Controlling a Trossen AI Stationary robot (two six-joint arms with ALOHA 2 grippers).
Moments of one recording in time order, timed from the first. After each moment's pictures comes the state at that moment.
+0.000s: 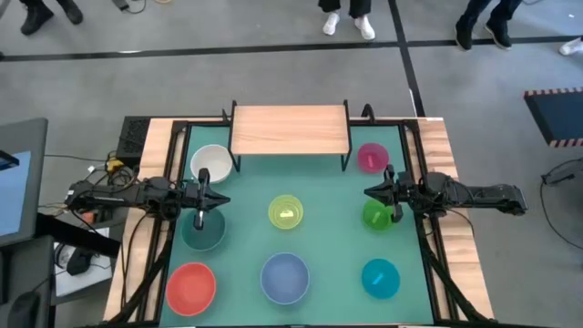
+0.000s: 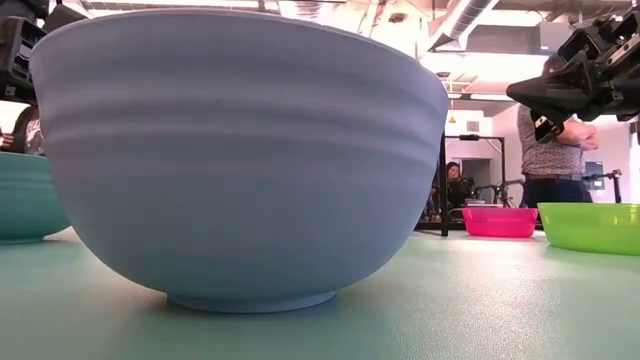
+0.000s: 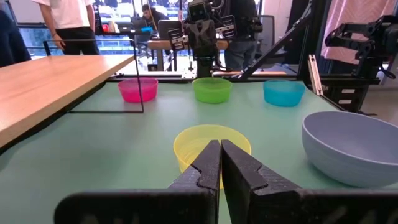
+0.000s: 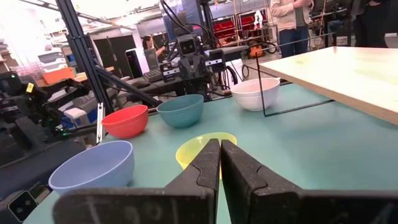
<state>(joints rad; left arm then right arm) -0.06 0.05 0.01 0.04 -0.08 0.00 -0.02 0.00 0.00 0.02 0.03 0.24</state>
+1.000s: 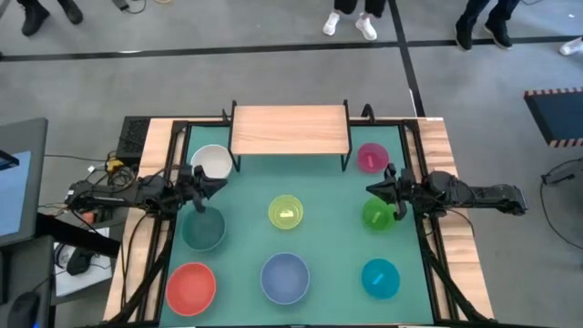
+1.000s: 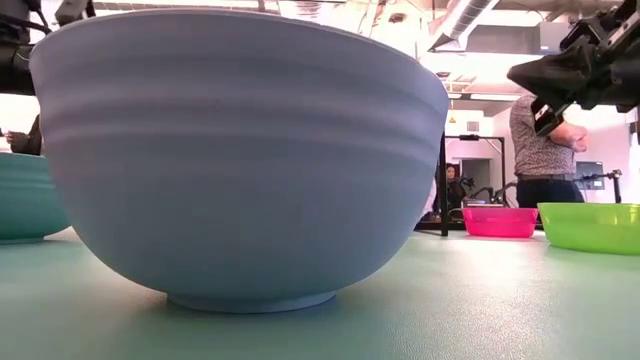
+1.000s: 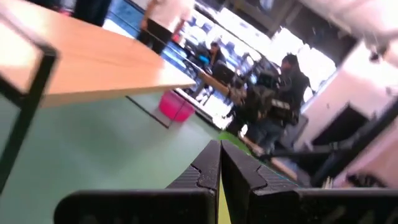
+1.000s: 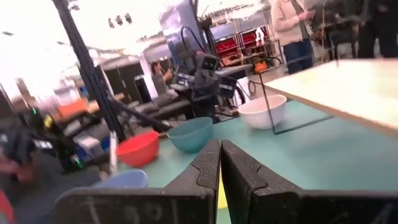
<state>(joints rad) -0.06 0.05 0.01 0.17 -0.40 -0.57 -0.02 0.00 0.00 0.13 0.05 0.37</state>
